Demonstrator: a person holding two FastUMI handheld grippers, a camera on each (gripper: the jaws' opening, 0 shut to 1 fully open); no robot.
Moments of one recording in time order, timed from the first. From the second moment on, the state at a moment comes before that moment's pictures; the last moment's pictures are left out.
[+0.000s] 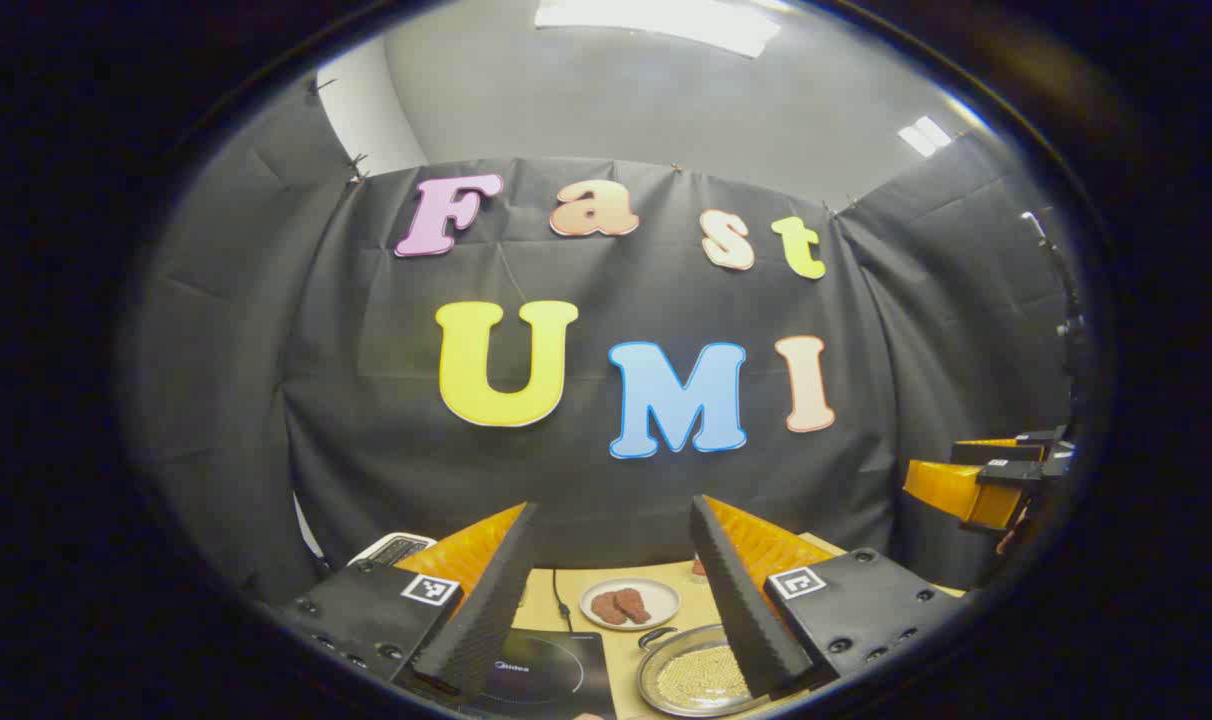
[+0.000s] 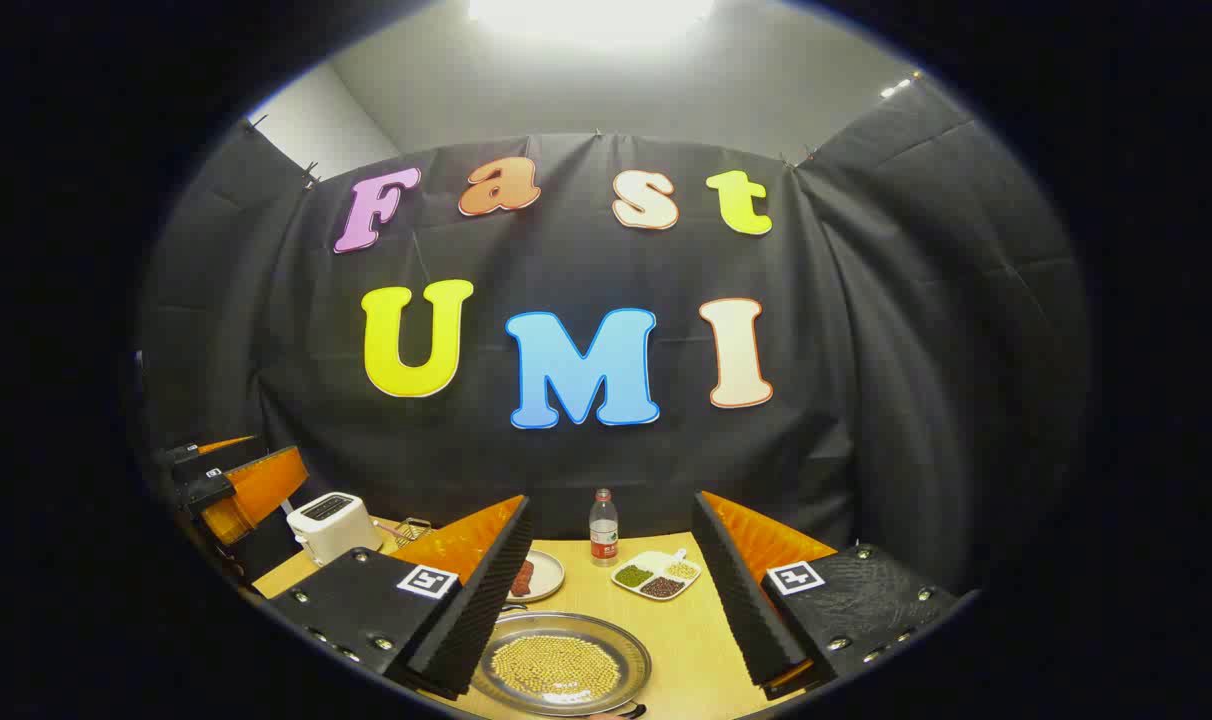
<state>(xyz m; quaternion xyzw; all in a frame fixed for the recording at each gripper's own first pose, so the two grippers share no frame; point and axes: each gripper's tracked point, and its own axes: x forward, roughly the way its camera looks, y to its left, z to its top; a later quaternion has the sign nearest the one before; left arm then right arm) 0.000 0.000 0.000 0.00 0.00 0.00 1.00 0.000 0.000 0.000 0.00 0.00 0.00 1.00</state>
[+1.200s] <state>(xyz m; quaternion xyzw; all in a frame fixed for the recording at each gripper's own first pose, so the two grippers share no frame) 0.015 -0.001 -0.002 0.01 0.00 0.00 1.00 0.017 0.009 -0.034 0.00 0.04 0.02 1.00</state>
